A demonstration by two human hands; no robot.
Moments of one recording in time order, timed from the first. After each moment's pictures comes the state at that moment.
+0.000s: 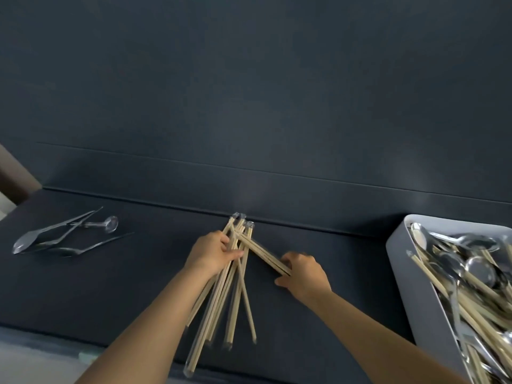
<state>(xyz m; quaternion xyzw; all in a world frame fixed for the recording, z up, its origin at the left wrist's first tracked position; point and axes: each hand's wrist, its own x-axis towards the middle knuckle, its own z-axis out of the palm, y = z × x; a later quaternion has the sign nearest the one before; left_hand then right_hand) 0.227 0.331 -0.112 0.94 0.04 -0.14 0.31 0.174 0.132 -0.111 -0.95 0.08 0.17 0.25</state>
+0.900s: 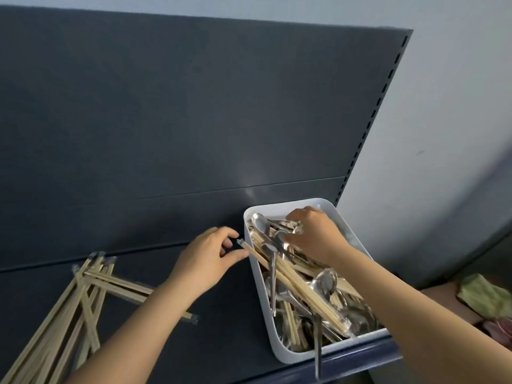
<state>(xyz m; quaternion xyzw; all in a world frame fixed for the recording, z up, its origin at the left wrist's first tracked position) 0.151 0.081 -0.029 0.91 -0.28 -0.06 0.31 0.086 -0.130 0.007 -0.97 0.15 -0.04 0.17</state>
